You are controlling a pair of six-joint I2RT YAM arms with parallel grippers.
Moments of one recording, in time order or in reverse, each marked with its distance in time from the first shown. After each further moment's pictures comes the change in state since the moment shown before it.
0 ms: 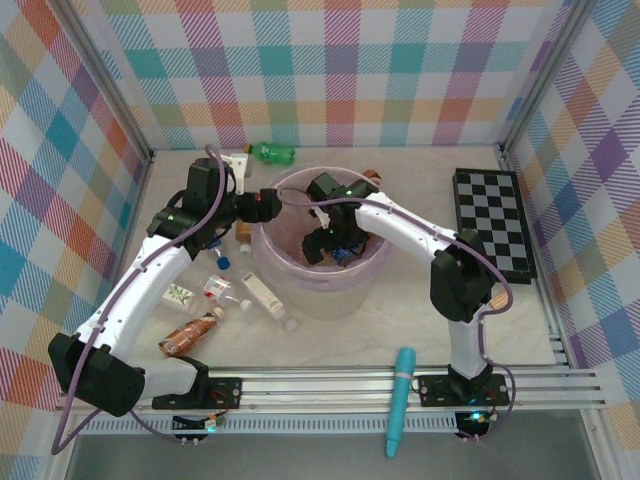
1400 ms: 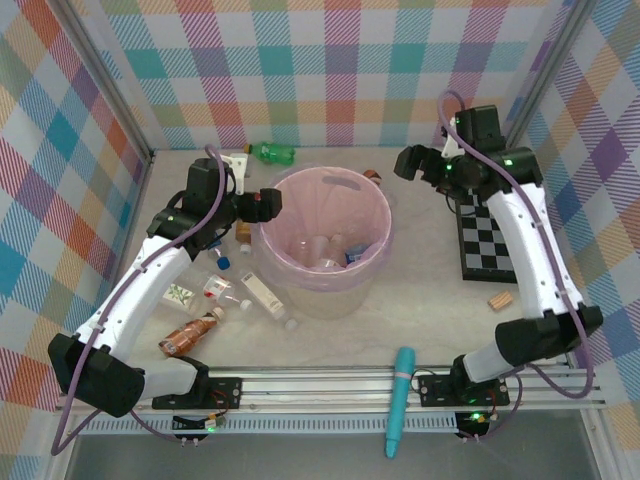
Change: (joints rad) left arm 0.000 -0.005 -0.006 0.011 0.001 0.000; right arm -0.541 -0.444 0.058 -0.044 -0.179 0.286
